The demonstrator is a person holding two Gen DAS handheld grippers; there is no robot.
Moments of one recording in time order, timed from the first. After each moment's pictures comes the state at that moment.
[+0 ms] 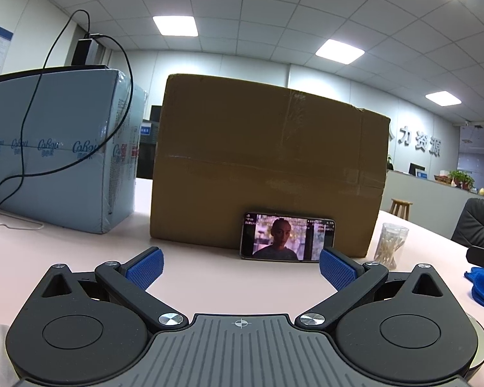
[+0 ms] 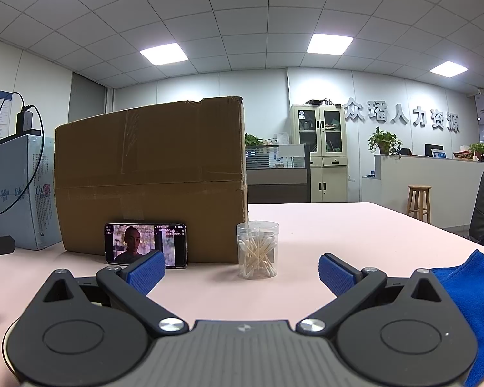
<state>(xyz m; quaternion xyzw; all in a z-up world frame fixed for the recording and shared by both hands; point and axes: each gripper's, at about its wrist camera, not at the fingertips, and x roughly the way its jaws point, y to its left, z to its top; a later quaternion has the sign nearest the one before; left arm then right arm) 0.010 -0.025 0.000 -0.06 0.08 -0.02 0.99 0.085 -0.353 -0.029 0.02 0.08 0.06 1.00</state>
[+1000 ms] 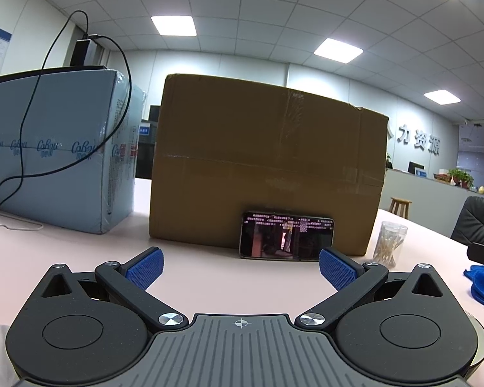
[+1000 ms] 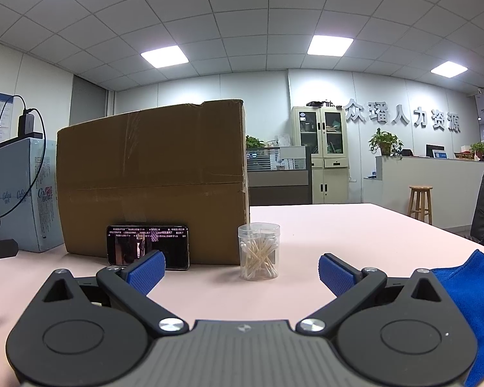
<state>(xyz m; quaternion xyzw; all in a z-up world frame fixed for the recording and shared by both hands) 0.008 -0.027 0.000 -0.06 0.08 -0.02 0.99 0.075 -0.361 -0.027 0.03 0.07 0.06 1.00</state>
